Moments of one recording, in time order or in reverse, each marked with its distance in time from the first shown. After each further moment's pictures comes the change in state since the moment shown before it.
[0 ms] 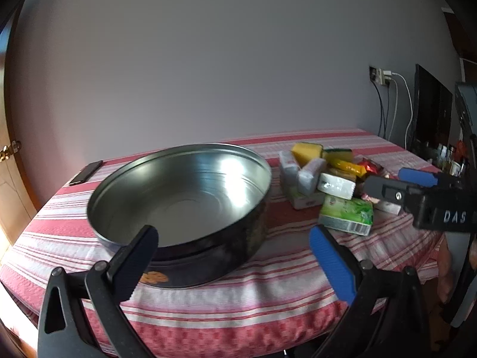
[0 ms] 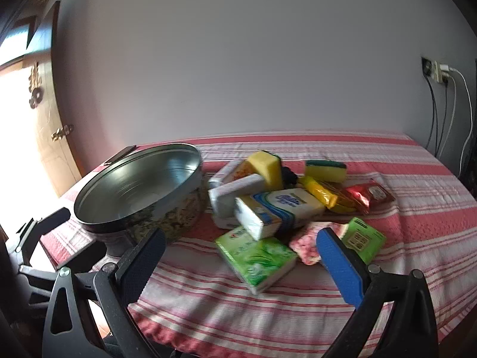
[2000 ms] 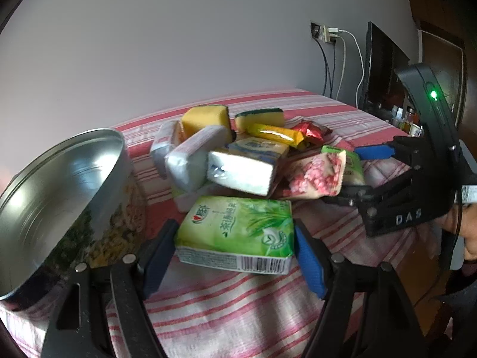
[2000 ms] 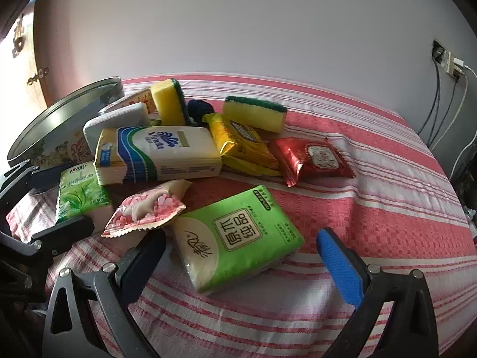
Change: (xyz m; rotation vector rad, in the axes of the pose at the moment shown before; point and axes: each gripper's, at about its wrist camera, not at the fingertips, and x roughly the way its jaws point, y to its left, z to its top) left arm 0.081 -0.078 0.002 0.127 0.147 -0.280; right arm 0.062 -0.102 -0.010 -0.162 0.262 -0.085
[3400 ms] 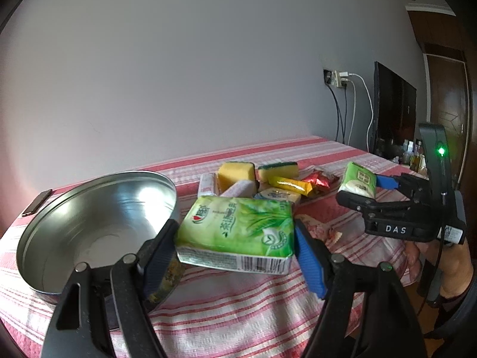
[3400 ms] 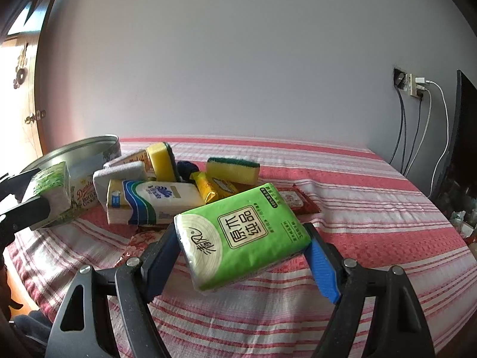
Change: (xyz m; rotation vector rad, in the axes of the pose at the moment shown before) left arm -0.053 0.005 0.010 -0.020 -0.231 0.089; right arm -0.039 -0.005 -0.018 0.079 -0.340 -0.091
